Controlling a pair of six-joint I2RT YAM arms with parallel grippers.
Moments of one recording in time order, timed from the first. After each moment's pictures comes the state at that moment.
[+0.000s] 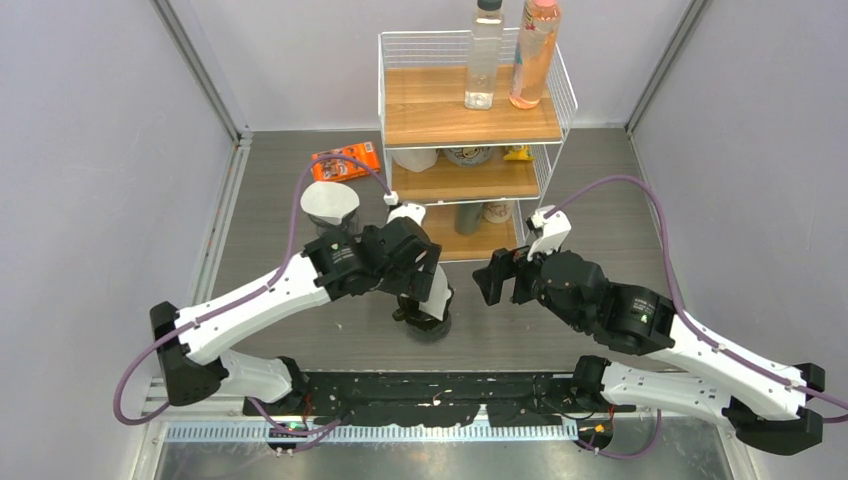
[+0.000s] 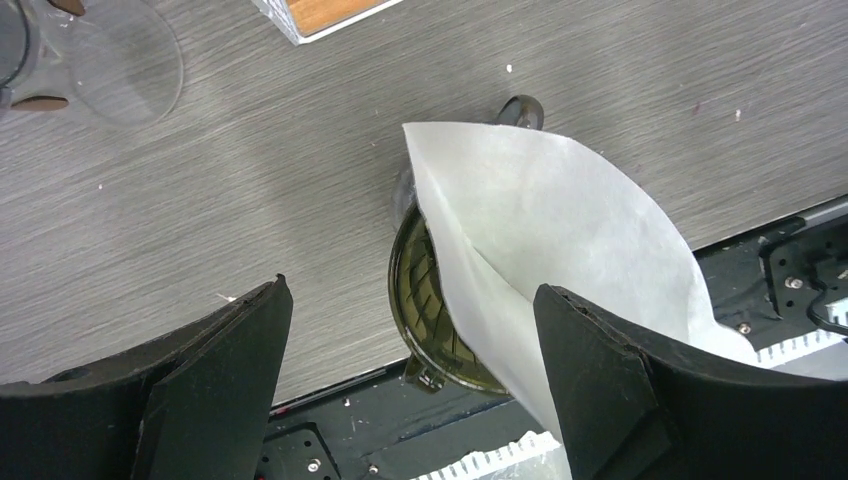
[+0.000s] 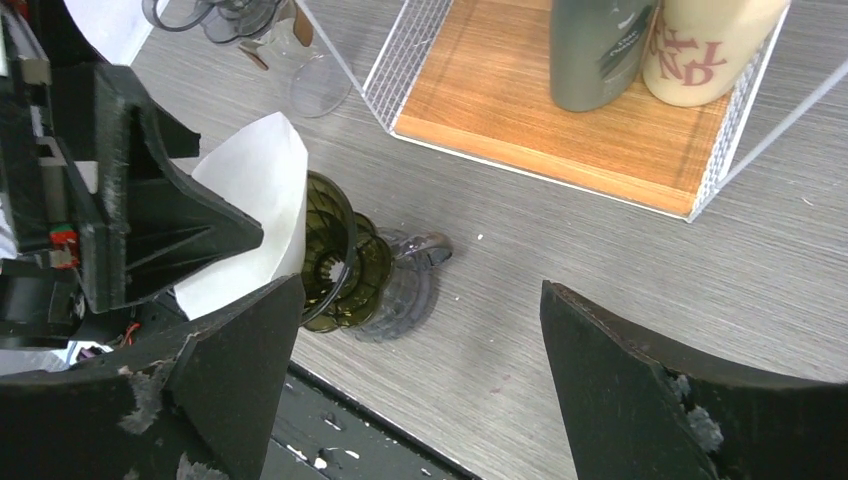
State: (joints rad) left arm -1.06 1.33 1.35 -1.02 -0.35 -0.62; right arm 1.10 0.75 0.97 -0.67 0.49 0.54
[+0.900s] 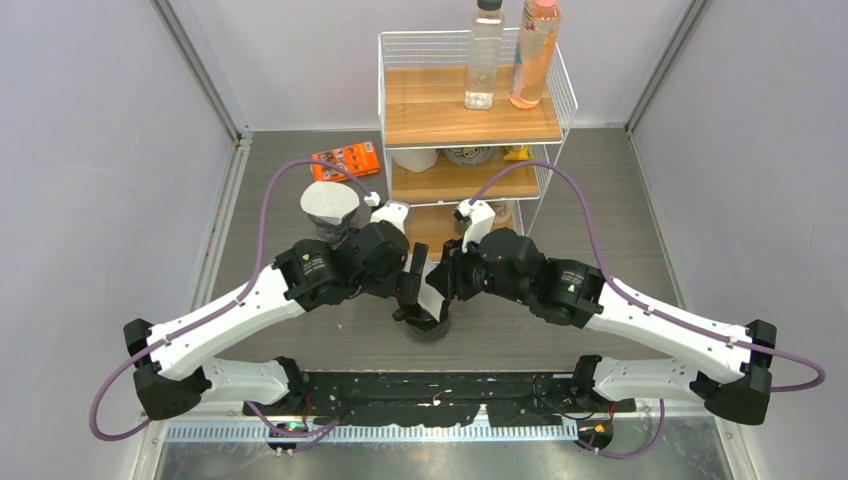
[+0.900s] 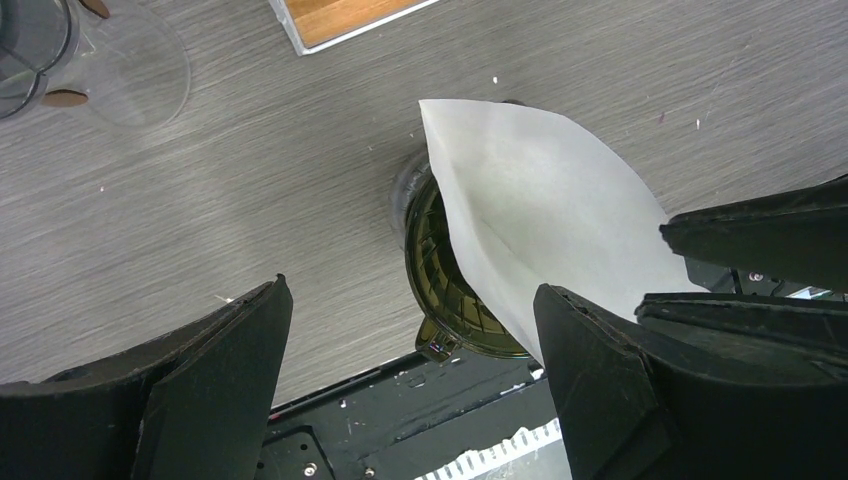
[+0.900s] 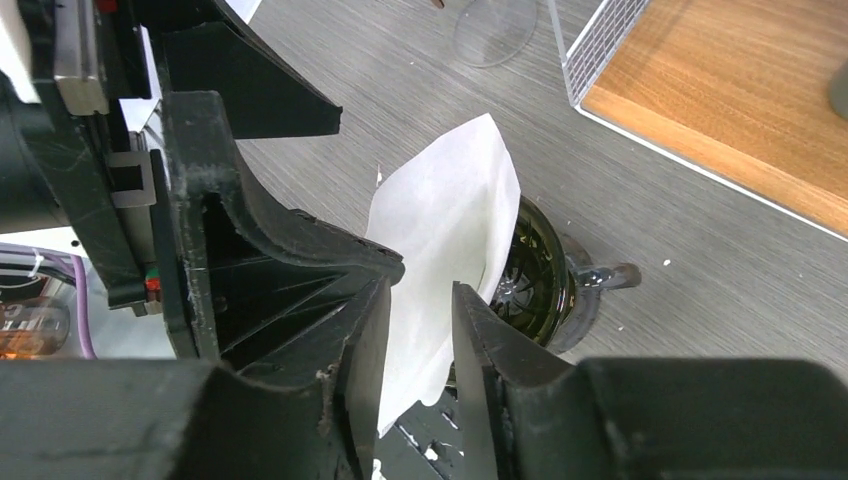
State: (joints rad) left arm -1.06 1.19 1.29 -1.00 -0.35 -0.63; right arm 1.10 1.07 1.07 -0.46 0.15 0.57
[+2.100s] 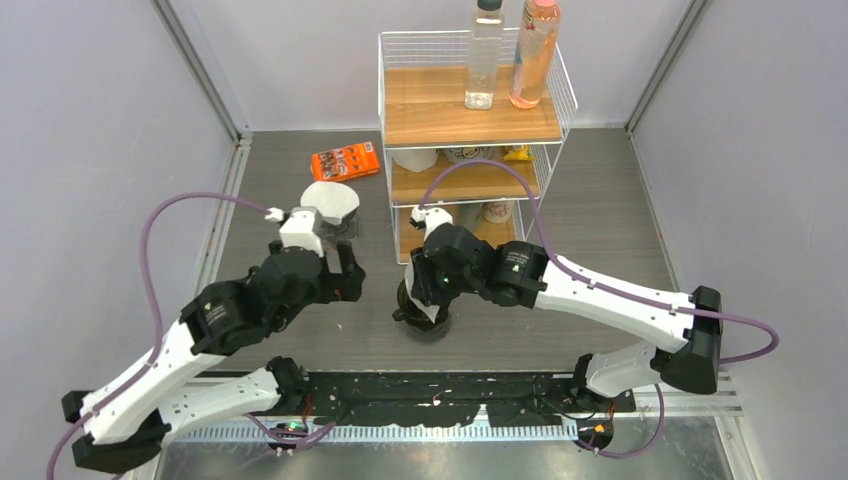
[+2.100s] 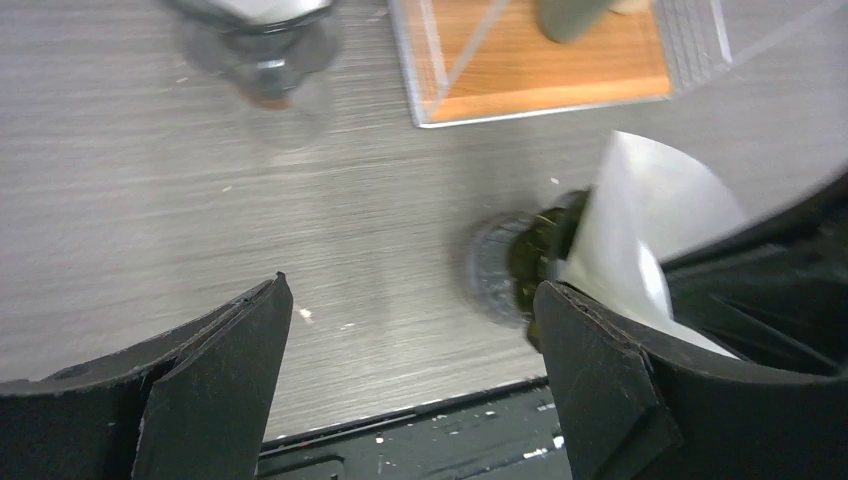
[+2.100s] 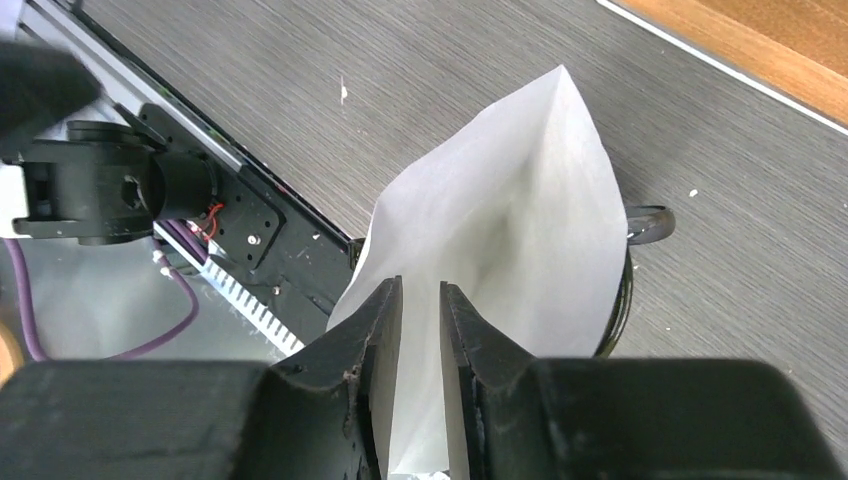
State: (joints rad) left arm -1.00 0.80 1.12 -0.99 -0.52 -0.66; right arm 1.13 1.34 1.28 -0.67 0.11 0.61
